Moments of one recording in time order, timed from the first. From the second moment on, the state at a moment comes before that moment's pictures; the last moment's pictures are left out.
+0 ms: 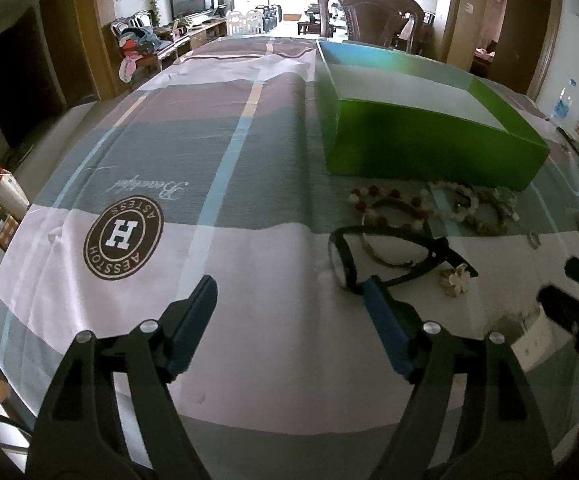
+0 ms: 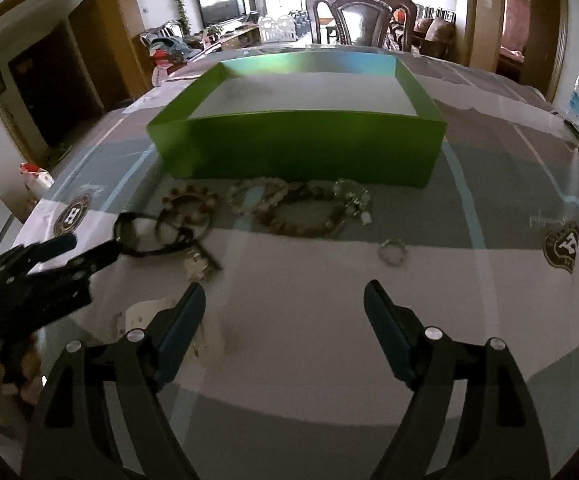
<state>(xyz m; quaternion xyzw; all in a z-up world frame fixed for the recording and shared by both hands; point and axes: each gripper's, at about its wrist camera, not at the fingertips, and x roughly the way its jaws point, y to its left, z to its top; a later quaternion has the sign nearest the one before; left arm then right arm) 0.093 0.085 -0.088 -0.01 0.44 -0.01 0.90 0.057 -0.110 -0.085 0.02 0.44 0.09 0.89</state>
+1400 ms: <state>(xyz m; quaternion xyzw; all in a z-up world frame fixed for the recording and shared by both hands) 0.114 0.063 -0.060 -0.02 0.42 -0.07 0.90 0.050 -0.118 -0.072 -0.01 0.42 0.07 0.90</state>
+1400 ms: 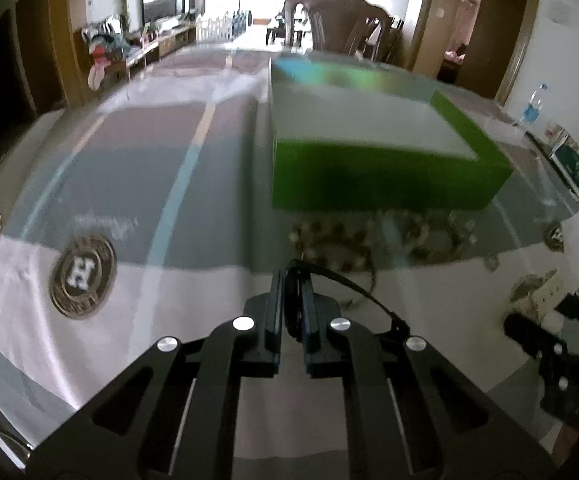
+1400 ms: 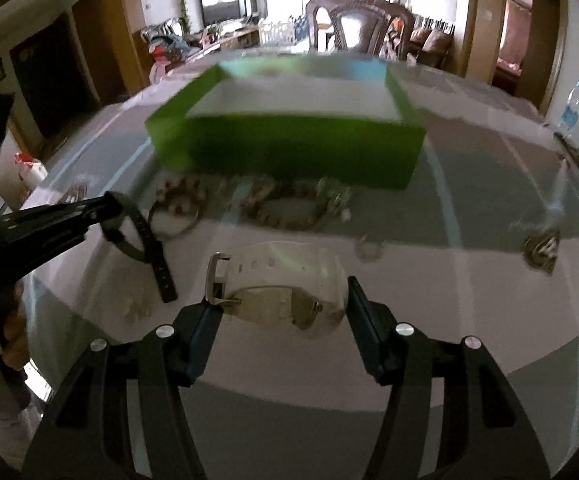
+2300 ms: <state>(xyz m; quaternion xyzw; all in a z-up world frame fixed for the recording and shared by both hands) 0.259 0.028 -0.012 -0.04 0.38 -0.02 0.92 0.220 -0.125 -0.045 0.01 0.41 0.04 0.91</state>
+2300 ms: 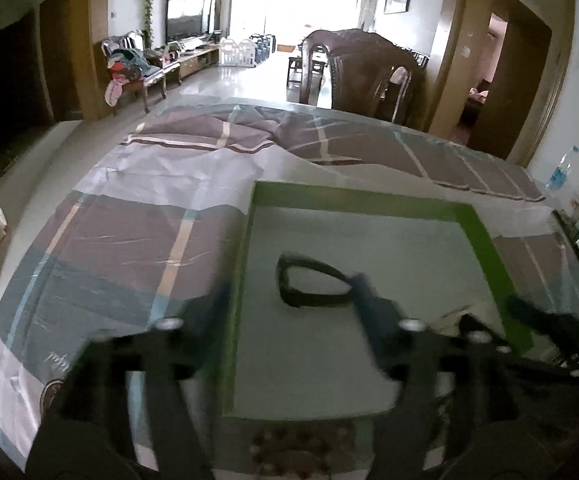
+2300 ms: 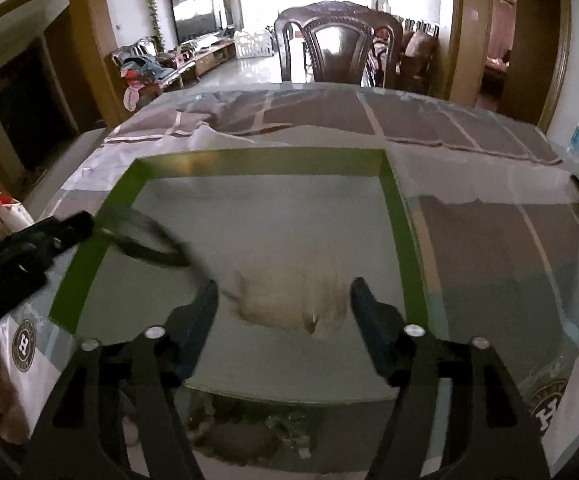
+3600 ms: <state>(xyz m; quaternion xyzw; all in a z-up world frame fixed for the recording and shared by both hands) 0.128 0.047 -0.092 -0.01 0.44 0.01 0.90 0.059 -0.118 -0.085 0.03 0.47 0.11 0.88</state>
